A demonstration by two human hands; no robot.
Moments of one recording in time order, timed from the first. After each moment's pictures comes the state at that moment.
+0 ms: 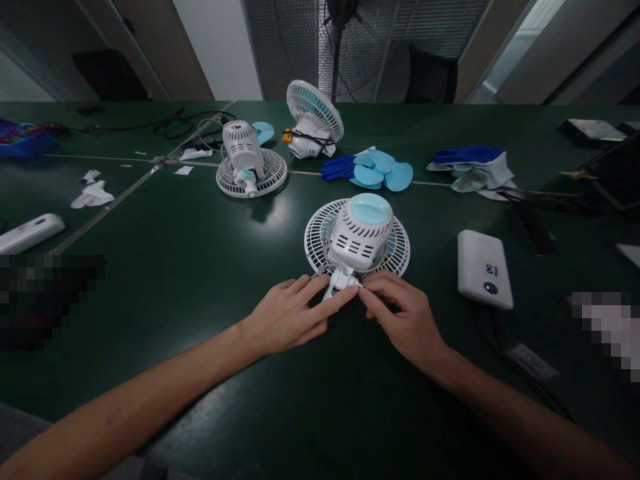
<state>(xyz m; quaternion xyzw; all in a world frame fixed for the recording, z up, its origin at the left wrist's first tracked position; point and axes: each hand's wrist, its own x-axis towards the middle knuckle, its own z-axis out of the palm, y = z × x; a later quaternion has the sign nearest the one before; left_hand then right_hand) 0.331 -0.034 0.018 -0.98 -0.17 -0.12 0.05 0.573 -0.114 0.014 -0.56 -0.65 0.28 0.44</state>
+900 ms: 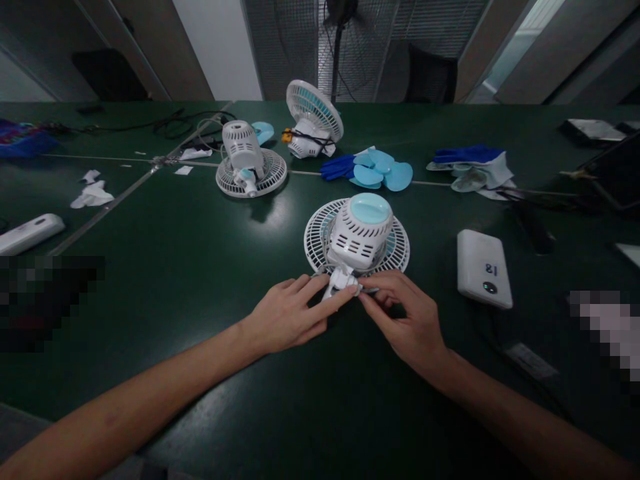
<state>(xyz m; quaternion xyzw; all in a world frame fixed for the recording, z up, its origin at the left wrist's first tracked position) 0.331 -0.034 0.019 -0.98 -0.16 -0.13 0.04 0.571 -0.119 0.012 -0.55 -0.68 0.16 0.46</state>
